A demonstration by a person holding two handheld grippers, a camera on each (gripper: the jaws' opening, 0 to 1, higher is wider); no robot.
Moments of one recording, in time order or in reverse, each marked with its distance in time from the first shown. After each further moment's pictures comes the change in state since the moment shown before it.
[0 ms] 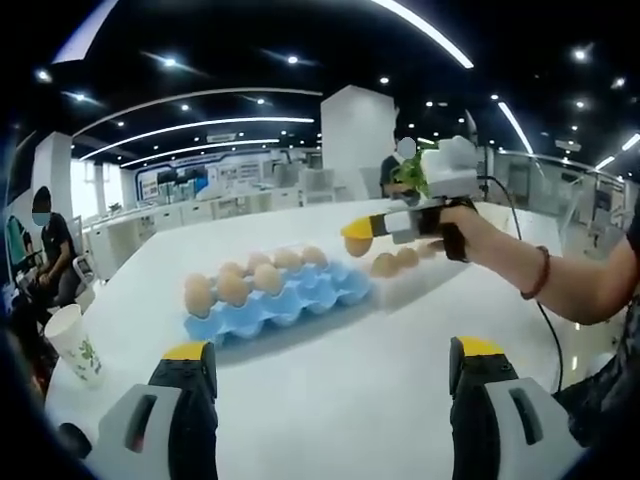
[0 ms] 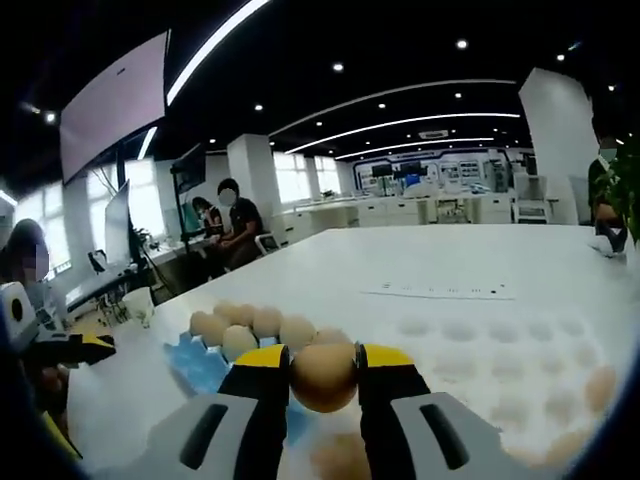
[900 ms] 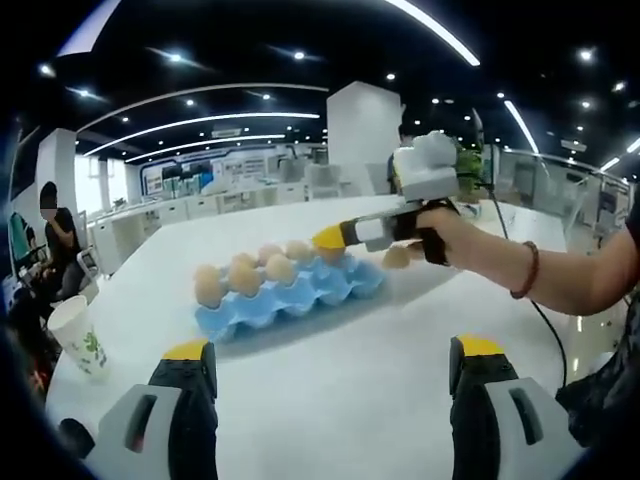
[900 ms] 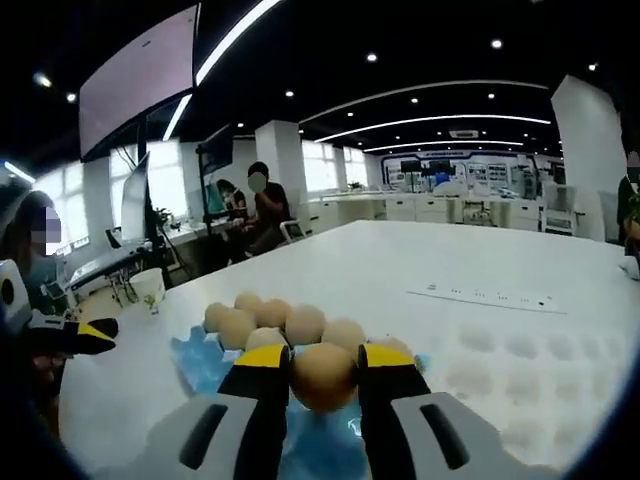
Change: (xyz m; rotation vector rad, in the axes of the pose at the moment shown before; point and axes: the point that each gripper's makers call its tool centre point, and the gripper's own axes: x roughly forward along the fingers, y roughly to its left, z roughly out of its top) left arm -0.001 0.012 -0.007 -0.013 0.017 0.018; right arm 0.046 0.038 -0.010 -0.070 0.036 0.097
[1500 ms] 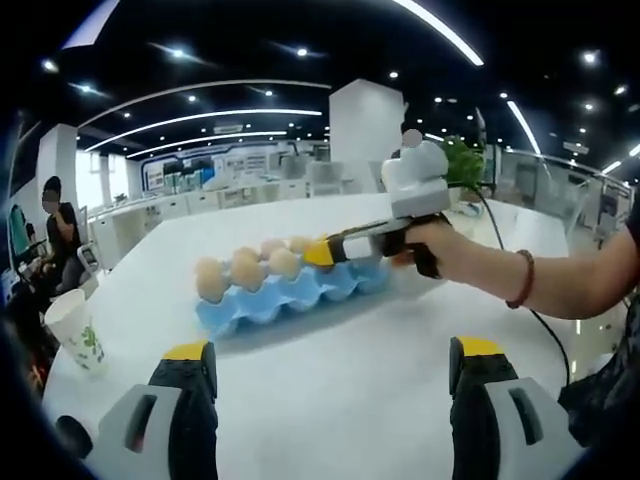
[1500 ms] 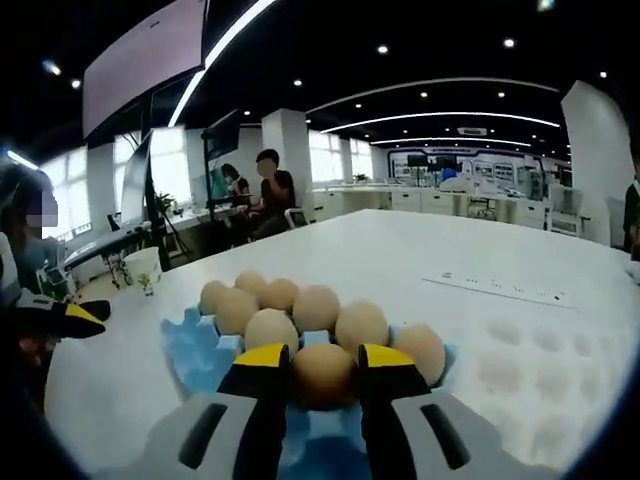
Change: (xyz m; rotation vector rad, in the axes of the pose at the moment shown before) left arm 0.003 0.005 -0.006 -0.015 0.014 0.006; right arm 0.022 0.011 -0.024 -0.057 0.051 0.008
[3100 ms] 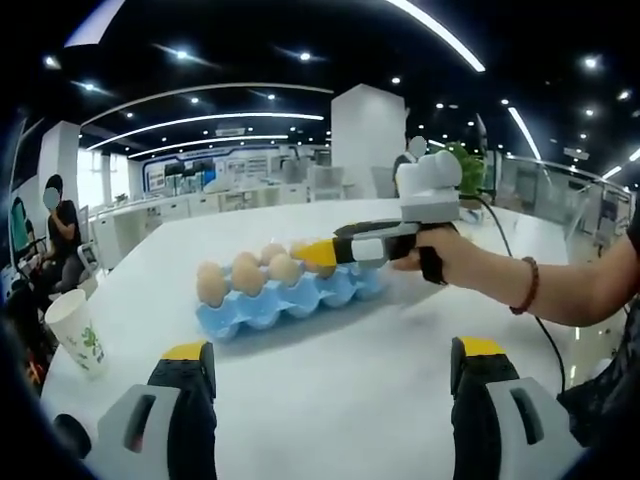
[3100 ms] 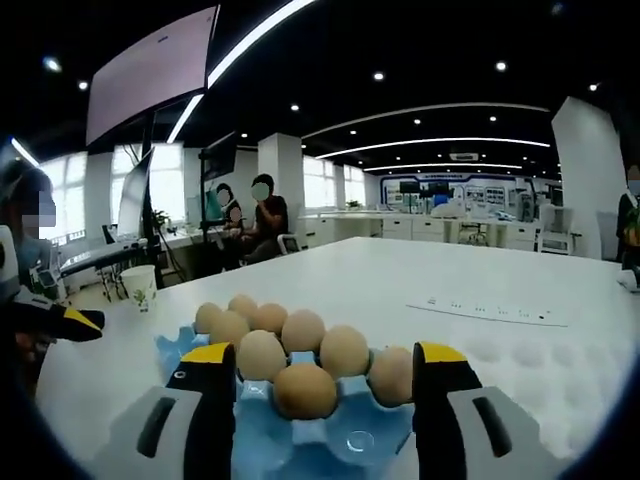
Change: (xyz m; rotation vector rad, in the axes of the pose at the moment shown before) left arm 0.000 -0.001 0.006 -0.010 -0.022 -0.003; right arm -0.019 -0.011 0.020 -0.010 -0.125 -0.044
